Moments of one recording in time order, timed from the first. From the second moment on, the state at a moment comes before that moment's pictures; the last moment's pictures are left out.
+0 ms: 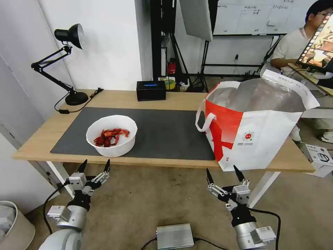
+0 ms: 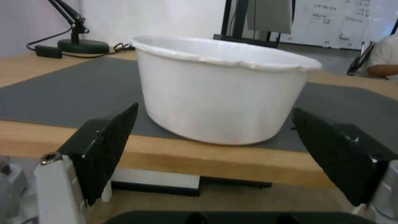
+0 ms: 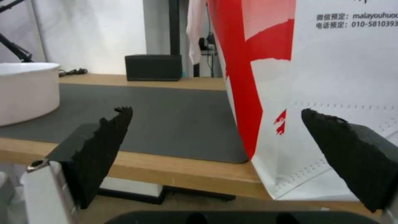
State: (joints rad) left arm 1.60 -1.44 -0.77 -2.02 -0.34 -0.06 0.22; right arm -1.76 1.28 0.41 2.16 0.14 0.25 0.10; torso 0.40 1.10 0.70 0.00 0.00
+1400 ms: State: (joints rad) left arm 1.43 -1.00 -0.84 -2.12 -0.60 0.30 0.07; right arm -1.76 1.28 0.42 2.15 0.14 0.25 0.11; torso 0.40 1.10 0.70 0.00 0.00
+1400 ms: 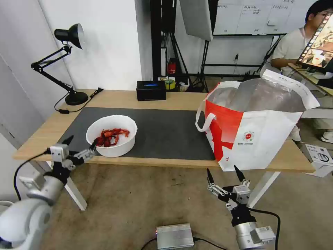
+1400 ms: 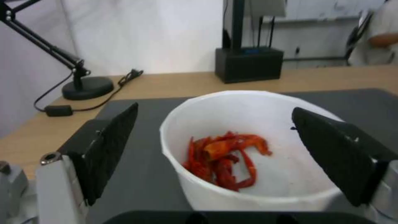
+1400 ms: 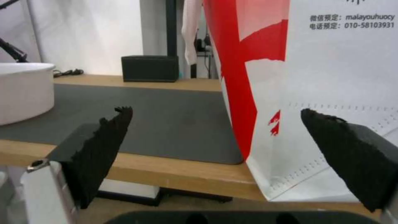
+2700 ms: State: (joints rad) left arm 0.72 -0.68 -0.28 -1.65 -1.07 0.60 -0.10; right arm -1.76 1.28 0.42 2.15 0.14 0.25 0.11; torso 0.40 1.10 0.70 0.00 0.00
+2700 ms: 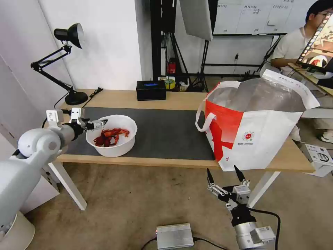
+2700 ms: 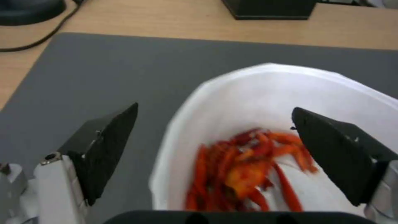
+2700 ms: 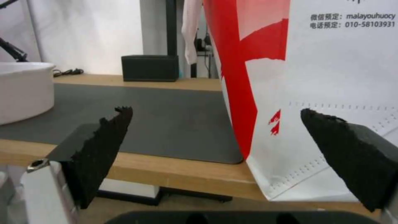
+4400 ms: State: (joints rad) left arm 0.87 -0.71 -0.36 -1.67 -1.03 0.57 0.00; right arm -1.76 1.28 0.42 2.15 0.14 0.25 0.11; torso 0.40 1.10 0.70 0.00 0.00
